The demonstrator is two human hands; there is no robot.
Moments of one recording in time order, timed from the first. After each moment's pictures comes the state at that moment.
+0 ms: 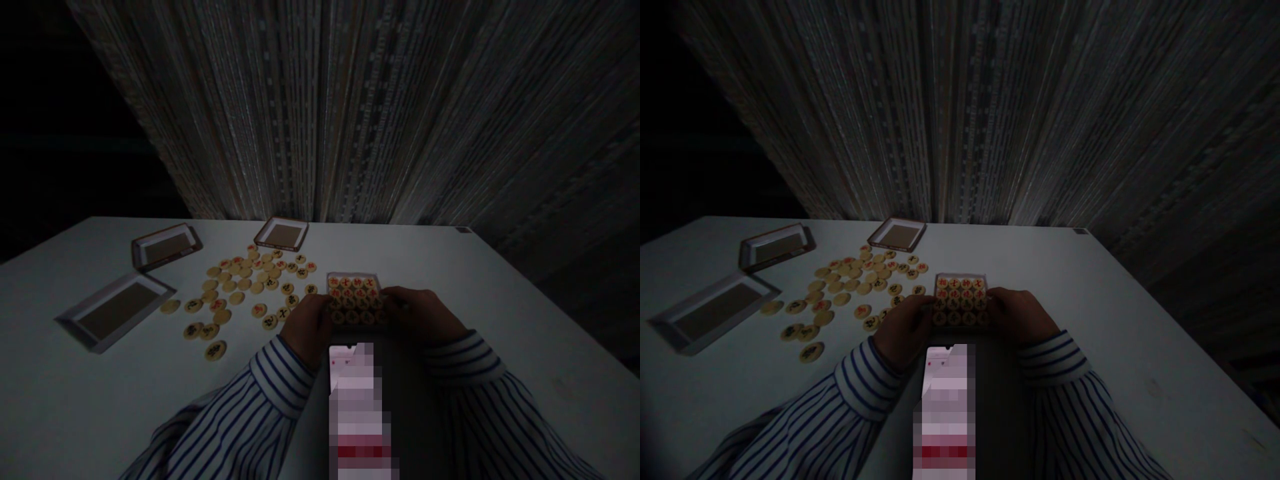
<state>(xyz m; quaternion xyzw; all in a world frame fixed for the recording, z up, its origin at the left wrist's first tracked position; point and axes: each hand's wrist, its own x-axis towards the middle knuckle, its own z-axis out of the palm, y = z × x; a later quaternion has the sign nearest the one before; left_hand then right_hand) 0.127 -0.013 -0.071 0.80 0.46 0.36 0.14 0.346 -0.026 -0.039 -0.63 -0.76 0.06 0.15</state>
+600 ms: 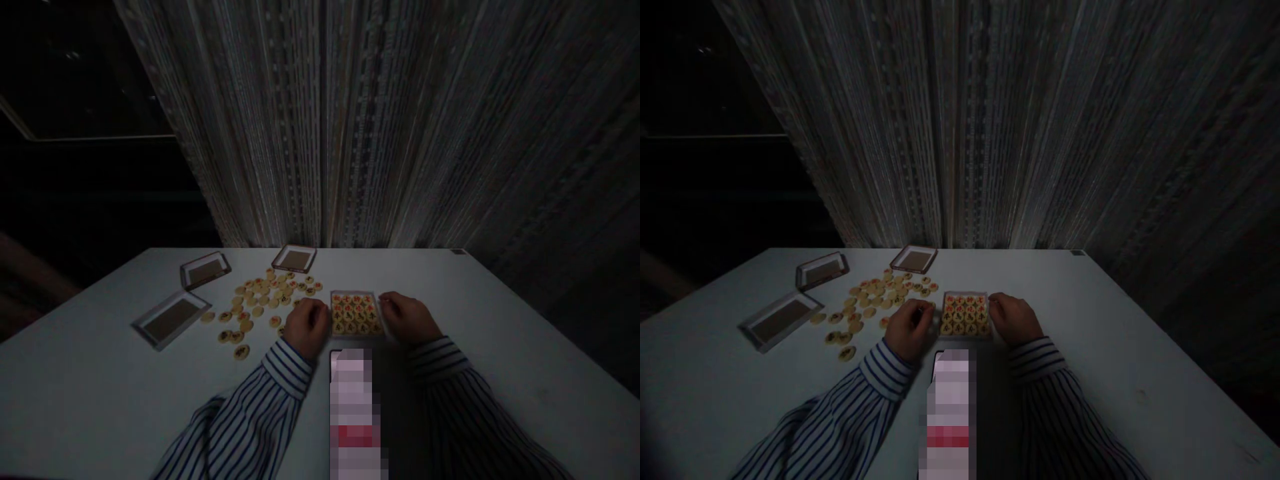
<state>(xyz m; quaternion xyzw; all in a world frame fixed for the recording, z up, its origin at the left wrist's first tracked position) 0.120 -0.020 -0.048 0.74 0.49 0.46 0.09 0.342 -0.027 -0.036 -0.64 -0.73 -0.02 0.23</state>
